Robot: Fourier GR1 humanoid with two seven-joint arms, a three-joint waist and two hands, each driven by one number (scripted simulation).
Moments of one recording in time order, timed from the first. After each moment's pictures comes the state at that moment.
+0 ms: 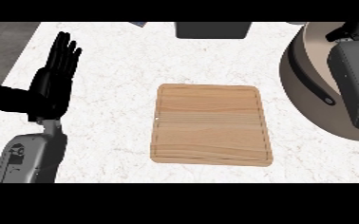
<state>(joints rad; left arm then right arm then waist) -0.29 0.21 0.07 -1.53 0.14 0.12 0.06 -1.03 -0.47 -0.19 -0.45 1.63 -0.43 1.21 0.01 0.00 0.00</state>
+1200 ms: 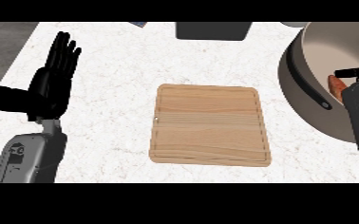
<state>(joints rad) -0.30 0.20 0.08 -1.52 0.14 0.11 0.04 -0.79 -0.46 -0.57 -0.47 1.28 -0.72 0.91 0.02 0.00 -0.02</state>
